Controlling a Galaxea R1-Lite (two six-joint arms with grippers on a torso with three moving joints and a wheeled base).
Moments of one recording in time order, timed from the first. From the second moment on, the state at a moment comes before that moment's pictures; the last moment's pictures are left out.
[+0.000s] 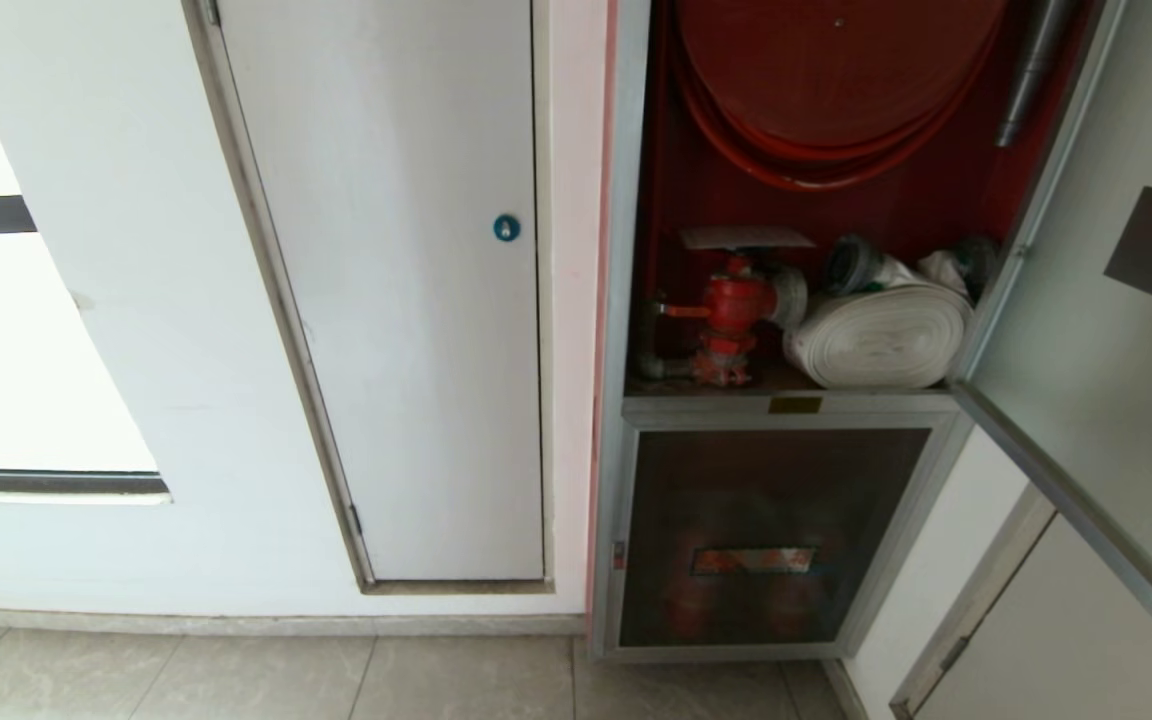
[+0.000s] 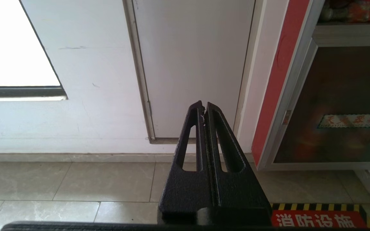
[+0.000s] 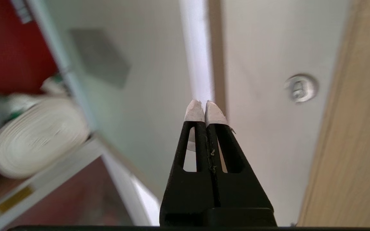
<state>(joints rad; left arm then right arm) 0.00 0.00 0.00 -0.02 0.00 0.00 -0.45 0.85 -0.54 -0.49 -0.53 0.06</state>
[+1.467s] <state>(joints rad) 0.00 0.00 0.00 -0.02 0.00 0.00 -0.87 1.16 -0.51 -0.85 -0.24 0.19</state>
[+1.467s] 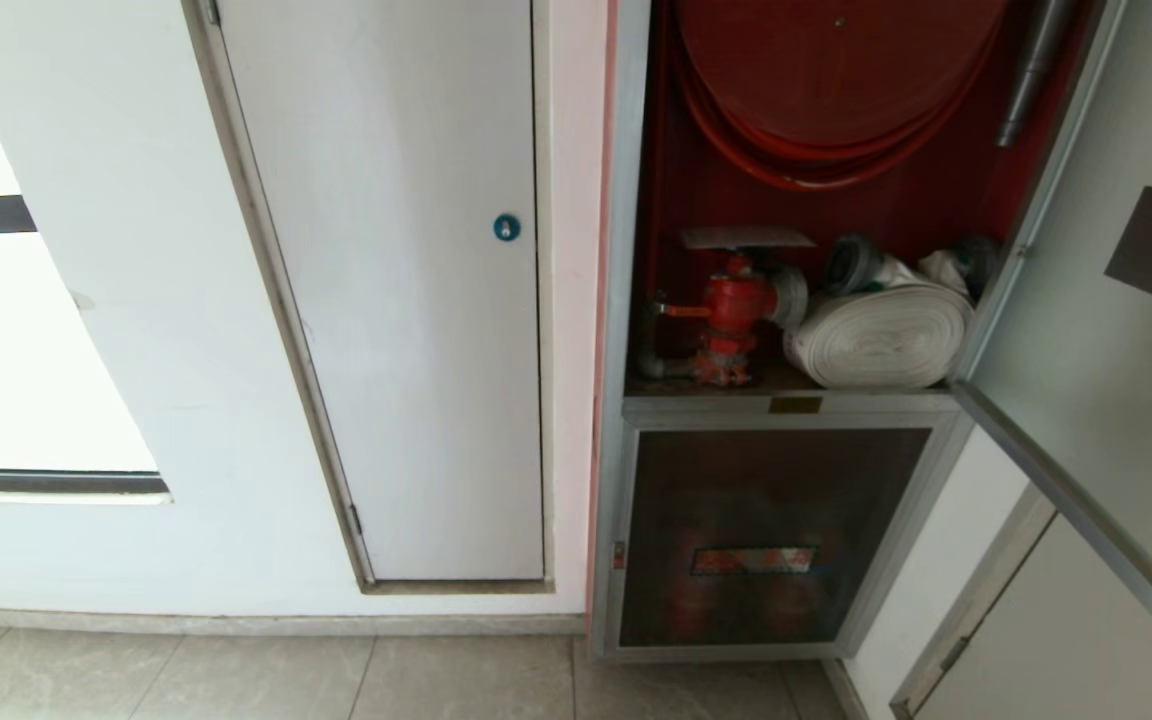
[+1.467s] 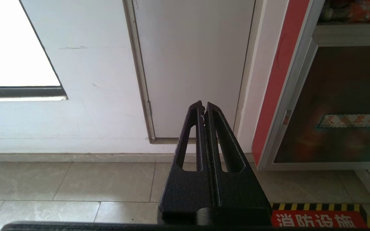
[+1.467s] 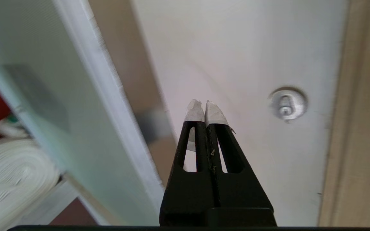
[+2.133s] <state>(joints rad) 0.00 0.00 0.00 -0.02 0.00 0.00 -0.76 1.08 -0.48 -0.77 -0.21 0.19</state>
